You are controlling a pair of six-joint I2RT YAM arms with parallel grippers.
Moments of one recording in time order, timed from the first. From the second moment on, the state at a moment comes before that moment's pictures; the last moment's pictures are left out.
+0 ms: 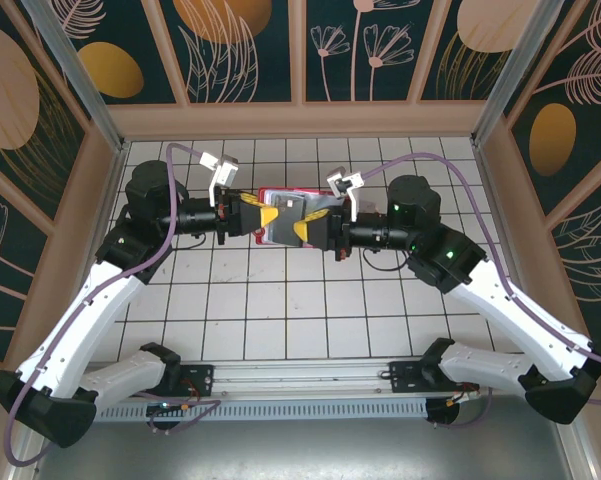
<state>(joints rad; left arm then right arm) -0.45 1.05 1.15 -0.24 0.97 -0.45 0.82 1.04 1.18 -0.29 -0.60 0.49</state>
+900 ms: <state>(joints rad) -0.45 1.02 1.16 -0.23 0.88 -0.44 0.78 0.96 1.17 -0.36 -0.53 0.45</state>
